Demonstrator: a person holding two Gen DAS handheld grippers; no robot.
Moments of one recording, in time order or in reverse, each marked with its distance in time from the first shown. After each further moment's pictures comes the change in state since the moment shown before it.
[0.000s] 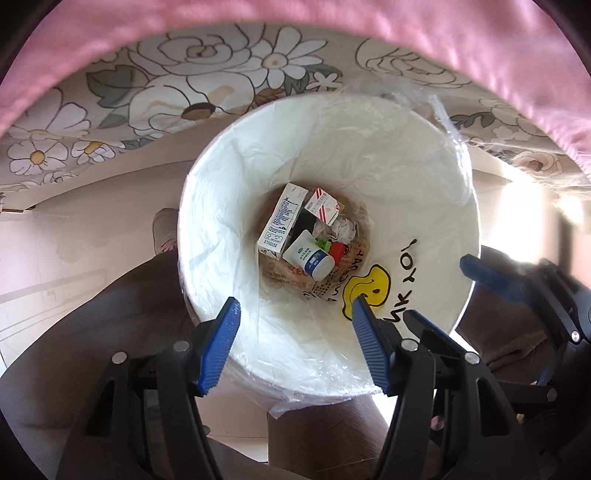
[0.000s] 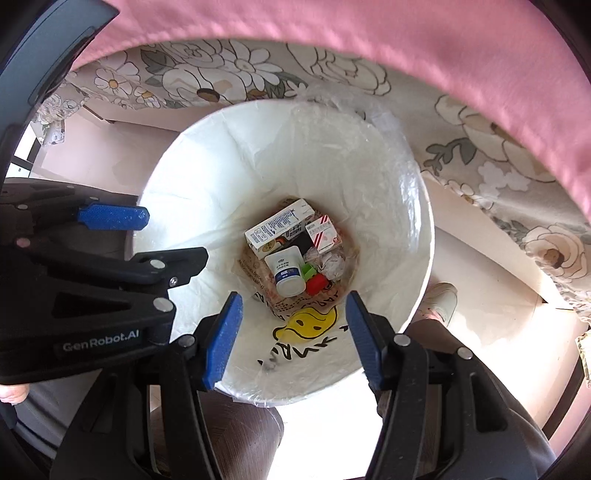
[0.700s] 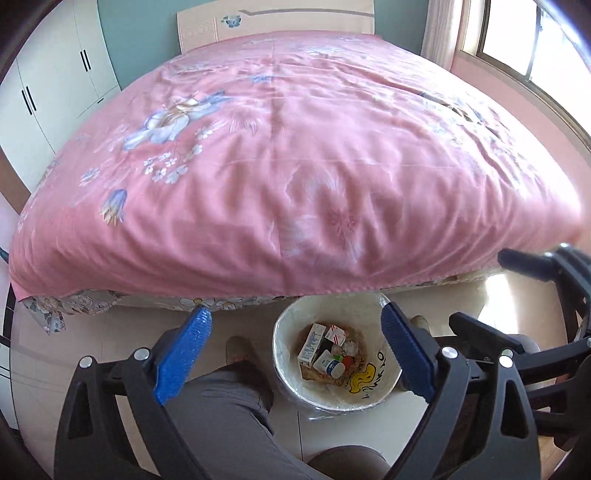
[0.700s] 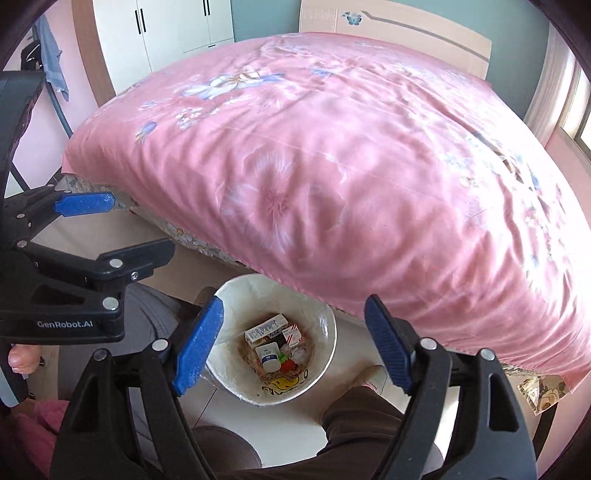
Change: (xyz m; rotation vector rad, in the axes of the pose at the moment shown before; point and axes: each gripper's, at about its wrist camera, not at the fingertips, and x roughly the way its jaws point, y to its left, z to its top) left arm -0.261 -0.022 -0.061 0.071 -0.604 0.138; right arm -0.252 0.022 -0.004 -0.055 -0.439 -0.105
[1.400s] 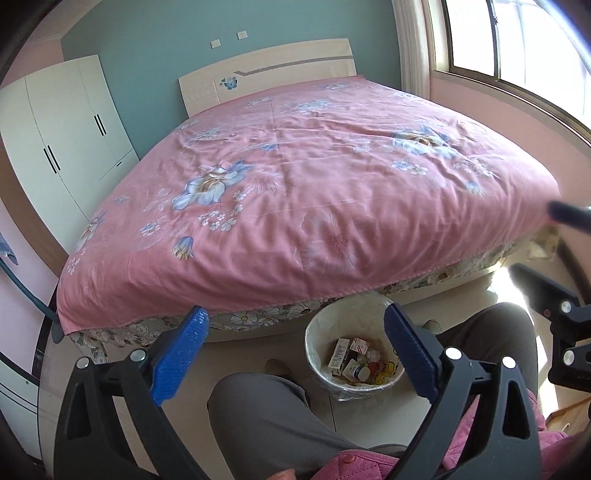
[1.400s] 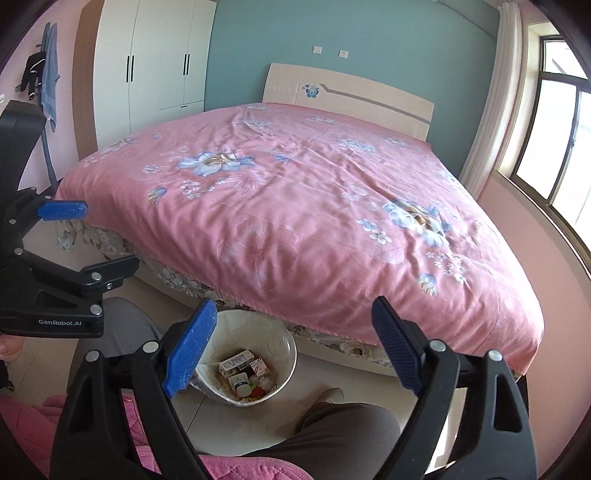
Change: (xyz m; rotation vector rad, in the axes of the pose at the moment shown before) left arm -0.136 -0.009 -0.054 0.124 -0.196 0.094; right arm -0.161 0.045 -0.059 0.017 -0.287 -0.231
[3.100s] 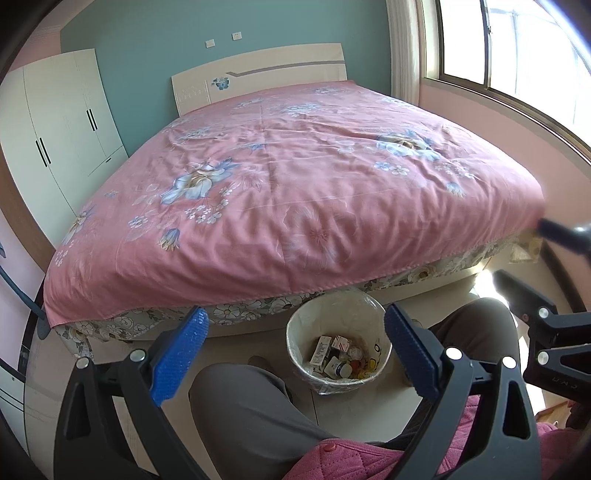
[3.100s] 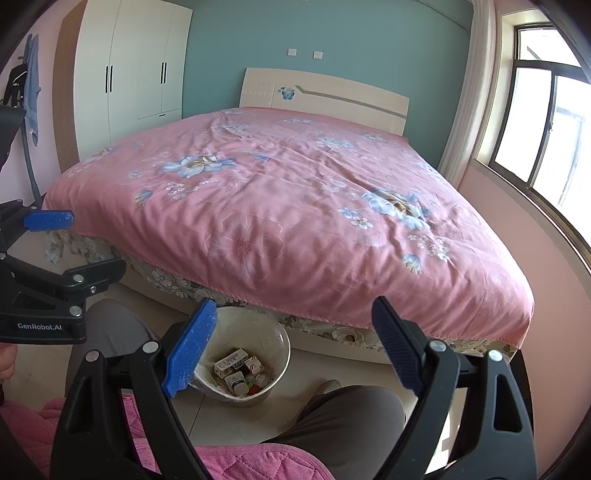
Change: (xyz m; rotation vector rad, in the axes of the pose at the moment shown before) left arm -0.013 -0.009 -0.017 -0.021 -0.012 -0.068; right arm -0.009 0.005 -0.022 0.054 -0.004 -0.057
